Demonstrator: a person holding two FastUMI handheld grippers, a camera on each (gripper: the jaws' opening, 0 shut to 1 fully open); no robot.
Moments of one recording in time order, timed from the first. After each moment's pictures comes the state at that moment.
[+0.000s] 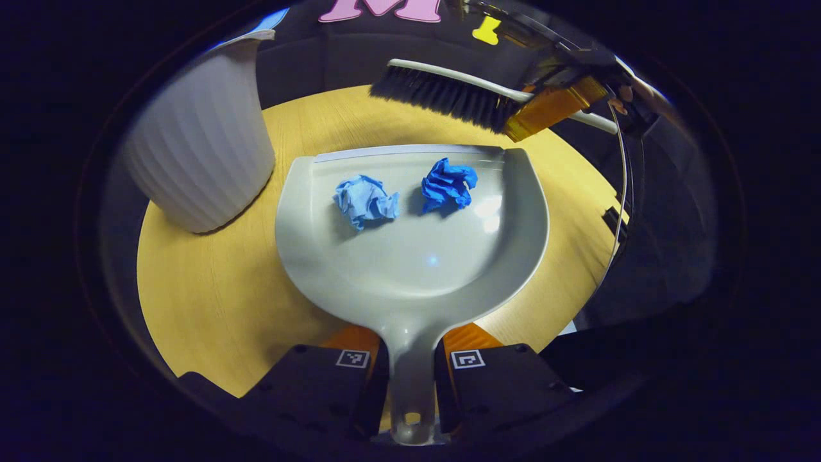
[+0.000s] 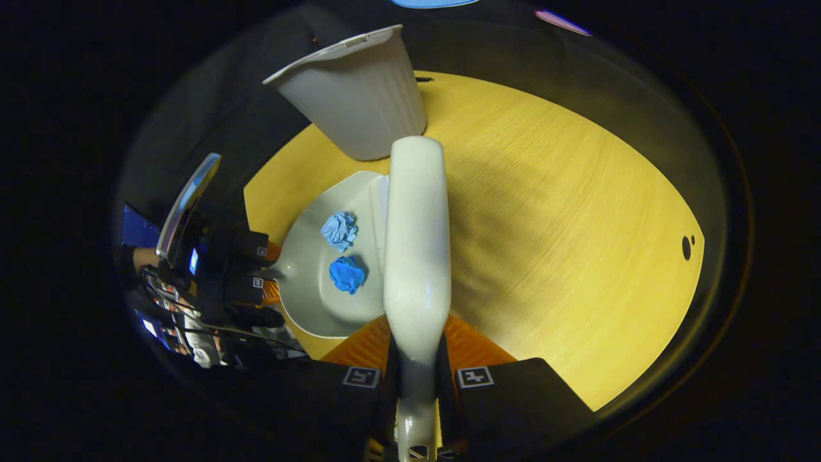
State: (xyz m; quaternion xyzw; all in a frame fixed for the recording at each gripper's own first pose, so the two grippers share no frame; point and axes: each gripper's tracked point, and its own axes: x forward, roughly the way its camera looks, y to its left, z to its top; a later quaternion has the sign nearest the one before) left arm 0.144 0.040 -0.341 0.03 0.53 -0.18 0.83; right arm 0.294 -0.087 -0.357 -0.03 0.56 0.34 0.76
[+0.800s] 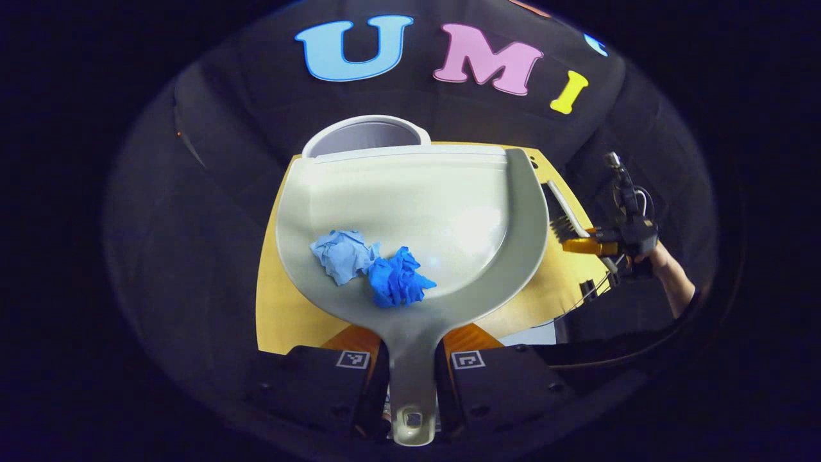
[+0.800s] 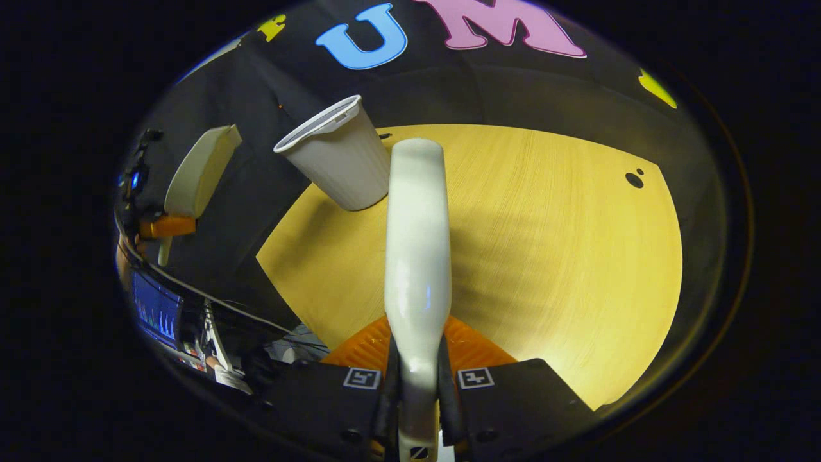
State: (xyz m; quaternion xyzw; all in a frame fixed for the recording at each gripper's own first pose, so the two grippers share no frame) left arm 0.138 0.140 -0.134 -0.03 0.53 0.00 0.85; right arm 0.253 -0.219 -0.343 0.09 0.48 0.26 0.83
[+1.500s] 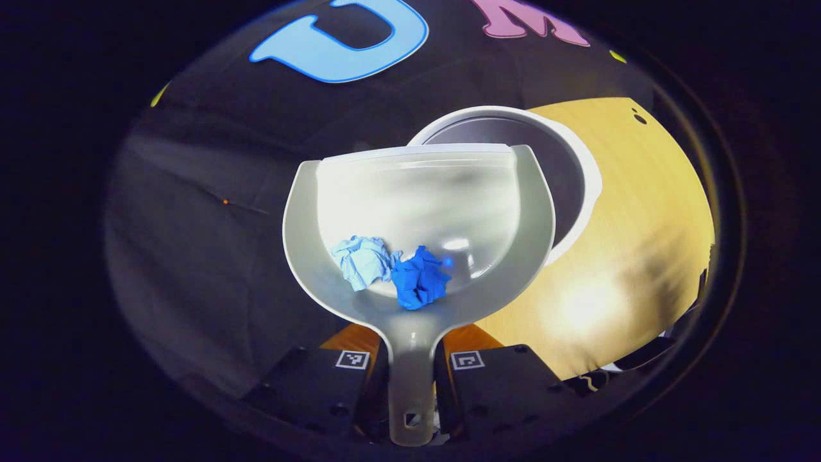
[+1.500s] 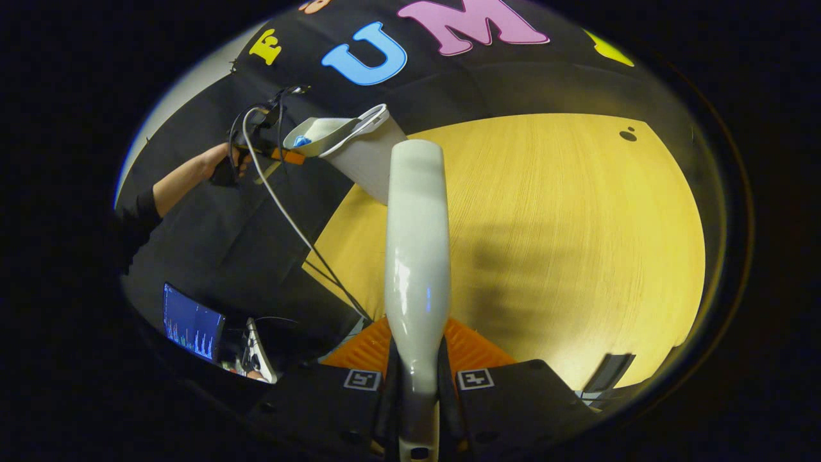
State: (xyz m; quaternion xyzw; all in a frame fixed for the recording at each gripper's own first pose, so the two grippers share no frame) left arm 0.243 0.229 -0.157 0.23 0.60 0.16 0.74; right arm 0.155 -0.193 -0.330 0.19 0.48 0.28 0.81
